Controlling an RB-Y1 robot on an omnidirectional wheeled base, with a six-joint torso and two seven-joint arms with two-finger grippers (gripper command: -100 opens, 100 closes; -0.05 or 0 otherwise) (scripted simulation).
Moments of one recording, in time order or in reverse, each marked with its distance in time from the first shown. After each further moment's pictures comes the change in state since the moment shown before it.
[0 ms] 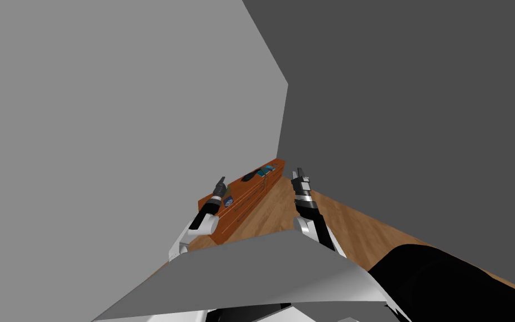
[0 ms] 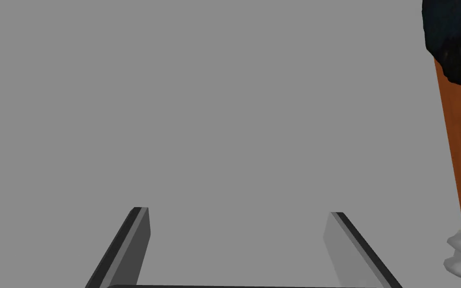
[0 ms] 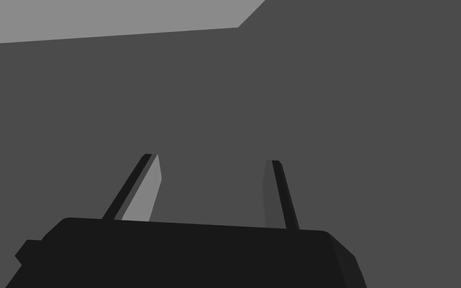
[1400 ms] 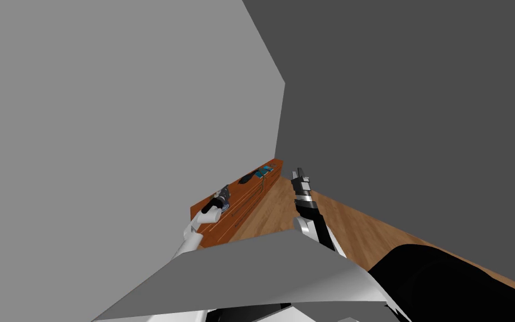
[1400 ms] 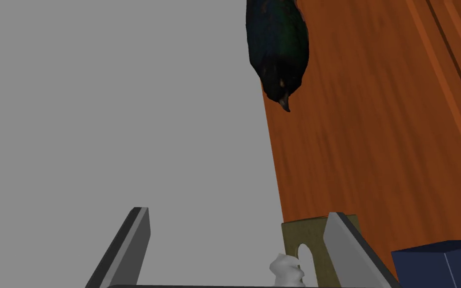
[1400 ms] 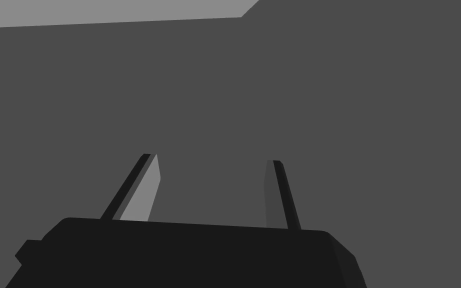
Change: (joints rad) left arm -0.205 0.052 0.007 0.347 0.147 0.314 0.101; right arm 0.000 0.000 0.000 0.000 0.000 0.000 0.000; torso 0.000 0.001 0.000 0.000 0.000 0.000
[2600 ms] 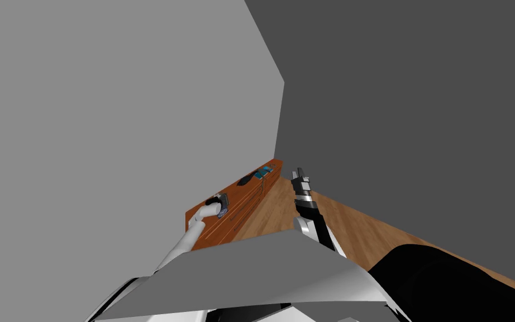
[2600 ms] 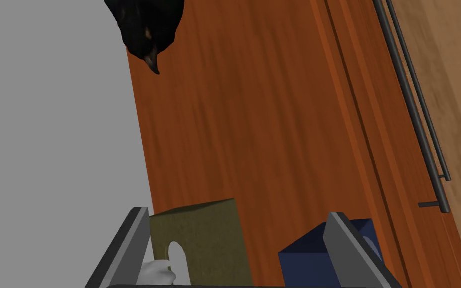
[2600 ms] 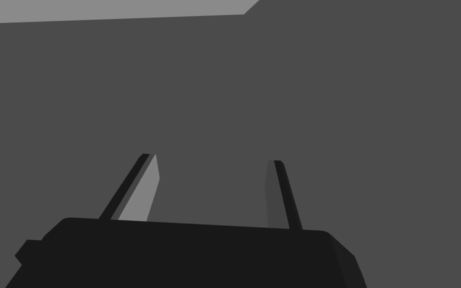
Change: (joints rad) left arm -0.186 0.046 0.021 0.342 0.146 0.274 0.093; right arm 0.000 0.000 0.000 0.000 0.000 0.000 0.000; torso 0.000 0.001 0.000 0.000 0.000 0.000
